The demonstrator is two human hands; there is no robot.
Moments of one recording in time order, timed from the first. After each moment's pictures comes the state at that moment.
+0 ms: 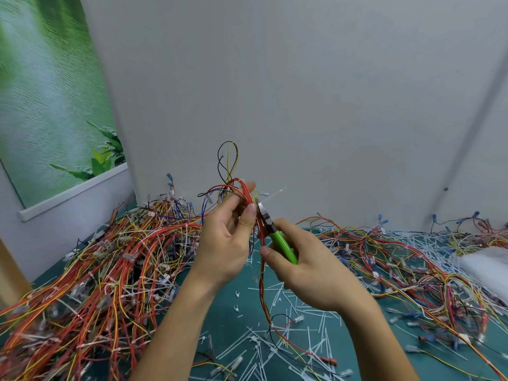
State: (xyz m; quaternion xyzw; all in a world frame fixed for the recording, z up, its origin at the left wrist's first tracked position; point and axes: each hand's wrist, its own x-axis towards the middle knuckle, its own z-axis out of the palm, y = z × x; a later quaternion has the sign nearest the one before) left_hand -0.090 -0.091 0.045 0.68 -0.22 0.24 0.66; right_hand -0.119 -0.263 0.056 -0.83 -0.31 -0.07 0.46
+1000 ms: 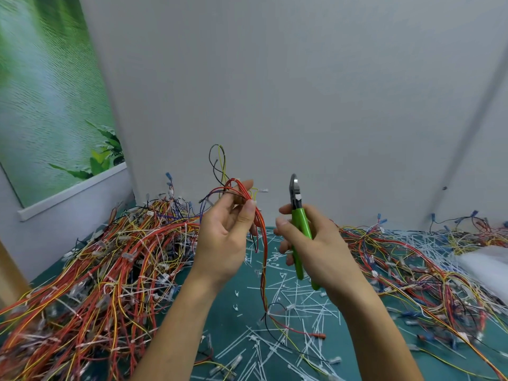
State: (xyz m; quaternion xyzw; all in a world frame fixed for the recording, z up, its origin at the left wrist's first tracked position) left_hand -0.094 -0.096 0.049 0.64 -0.18 0.24 0.71; right_hand -0.112 -0.261 0.061 -0.74 -0.15 -0.08 0.65
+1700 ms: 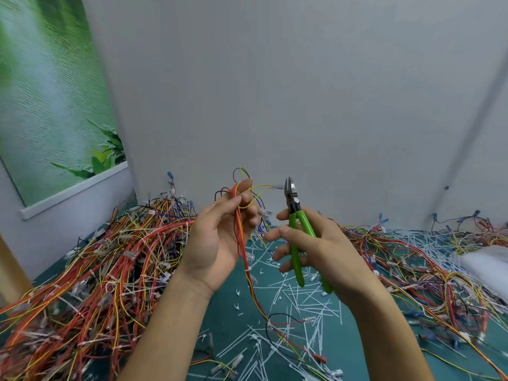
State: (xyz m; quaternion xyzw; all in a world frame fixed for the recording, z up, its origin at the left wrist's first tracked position) left_hand -0.100 -0.086 0.065 0.36 -0.20 -0.01 0.91; right_hand -0.114 -0.271 0.065 -0.70 -0.18 0.02 0.69
